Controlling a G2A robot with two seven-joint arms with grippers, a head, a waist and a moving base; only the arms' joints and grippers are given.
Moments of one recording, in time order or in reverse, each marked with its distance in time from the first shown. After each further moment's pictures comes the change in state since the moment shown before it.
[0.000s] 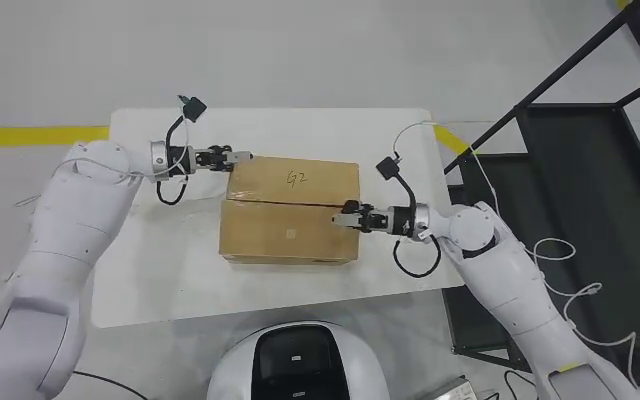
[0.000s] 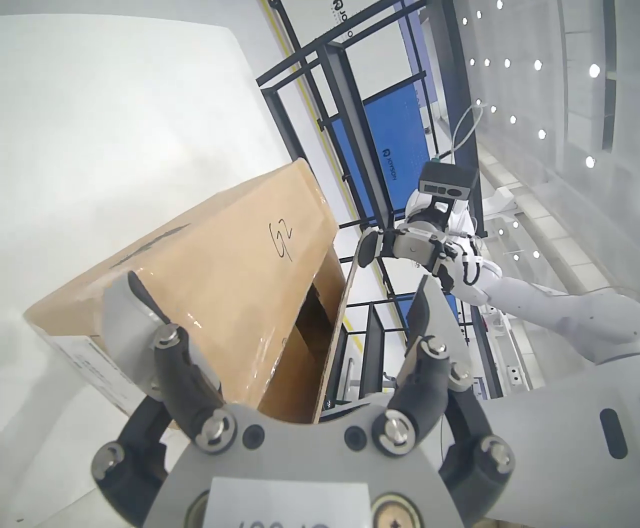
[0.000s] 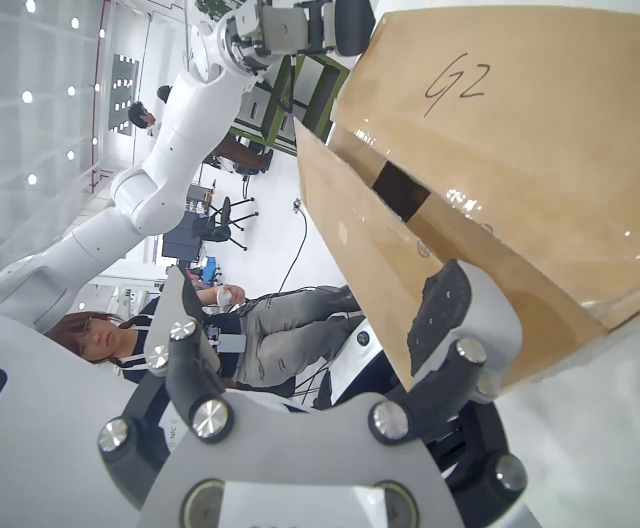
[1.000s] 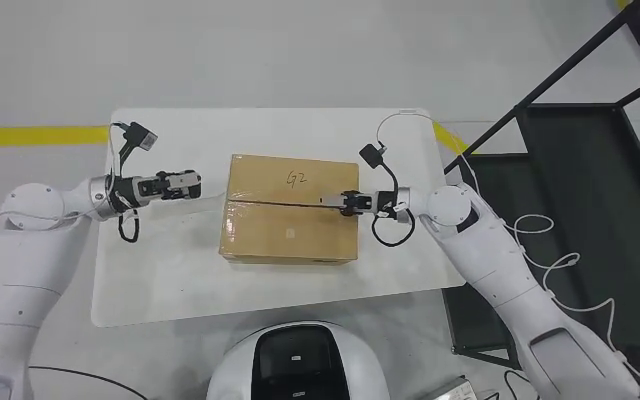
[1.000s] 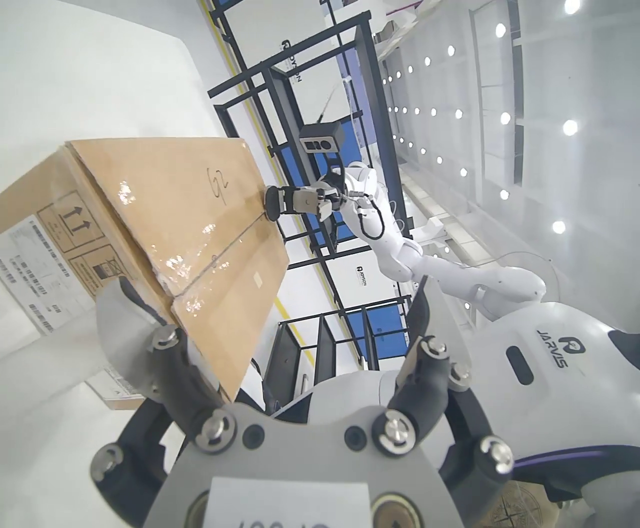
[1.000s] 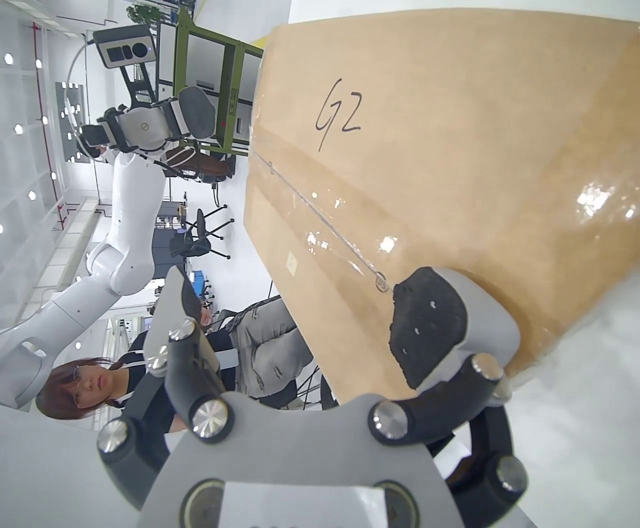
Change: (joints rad) left arm 0.334 0.233 -0.284 -0.379 -0.236 0.109 -0.108; right arm 0.181 -0.048 -0.137 0.196 -0.028 0.142 -0.005
